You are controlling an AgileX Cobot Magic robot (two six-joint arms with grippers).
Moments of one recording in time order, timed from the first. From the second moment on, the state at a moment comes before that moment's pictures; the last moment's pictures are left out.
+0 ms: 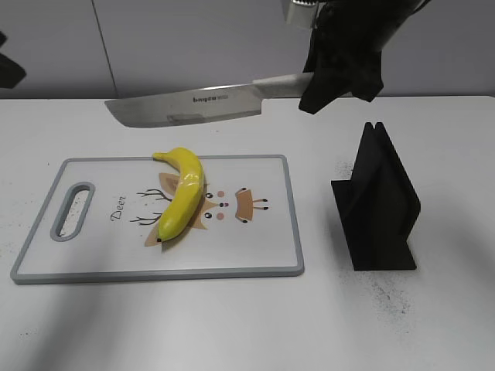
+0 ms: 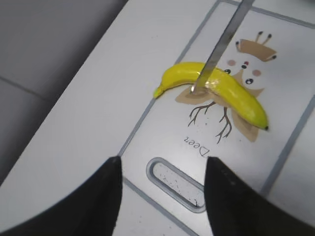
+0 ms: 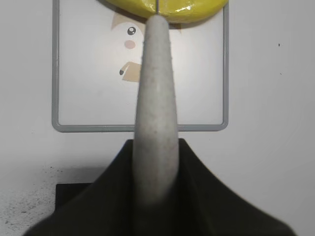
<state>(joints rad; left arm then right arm) -0.11 1.22 -1.11 -0.40 0.87 1.11 0.40 1.90 -1.72 0.42 1.15 -1.30</state>
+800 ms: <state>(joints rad) -0.26 1.67 -1.34 -0.36 0.90 1.34 0.40 2.01 -1.79 0.58 1.08 -1.52</state>
